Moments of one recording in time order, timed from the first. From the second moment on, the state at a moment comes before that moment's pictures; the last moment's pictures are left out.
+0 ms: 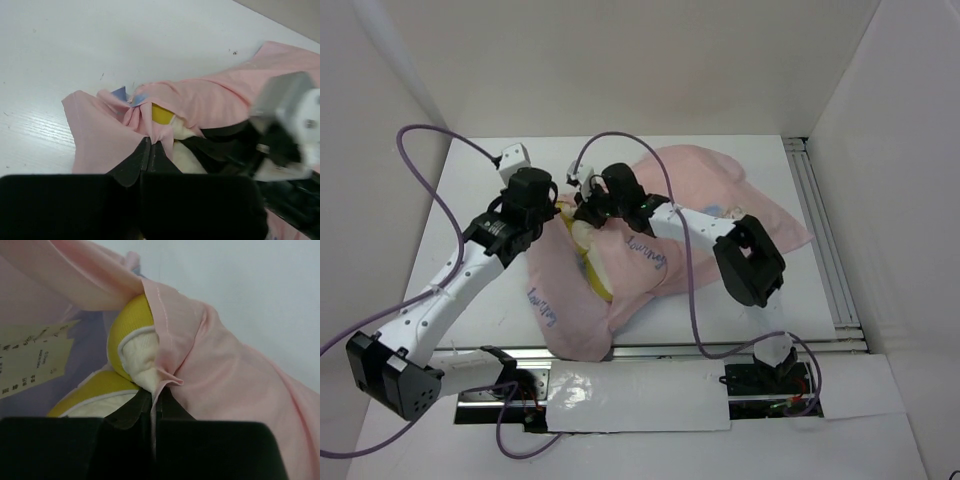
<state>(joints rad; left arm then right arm) -0.45 1.17 1.17 -0.56 -0.59 -0.65 0.76 2.03 1.56 0.05 -0.37 -0.21</state>
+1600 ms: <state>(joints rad) -0.39 1.16 1.13 -0.68 -0.42 -0.69 0.94 1.72 1.28 -0.30 -0.35 -0.01</state>
